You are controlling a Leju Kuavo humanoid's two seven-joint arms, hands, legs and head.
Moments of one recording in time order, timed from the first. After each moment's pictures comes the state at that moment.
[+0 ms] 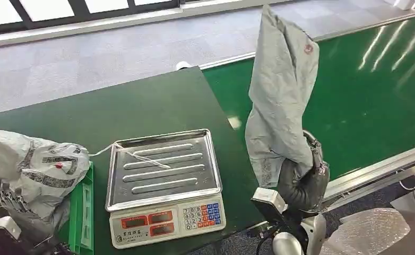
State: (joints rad) left arm 0.00 -0.18 -0.08 -1.49 -0.02 0.39 -0.46; right arm 0.30 0.14 -0.10 -1.92 0.90 -0.67 -0.29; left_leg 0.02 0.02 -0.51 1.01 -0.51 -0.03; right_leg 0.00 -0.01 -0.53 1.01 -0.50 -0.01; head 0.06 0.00
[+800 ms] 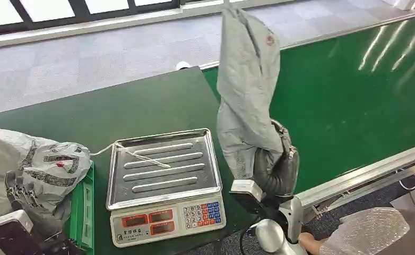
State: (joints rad) left arm -0.04 -0.18 -0.11 -1.42 -0.01 0.37 -0.47; right arm 0.12 0.17 0.01 -1.76 0.86 -0.53 -0.34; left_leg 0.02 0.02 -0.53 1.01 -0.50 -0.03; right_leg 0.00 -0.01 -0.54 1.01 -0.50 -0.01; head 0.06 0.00
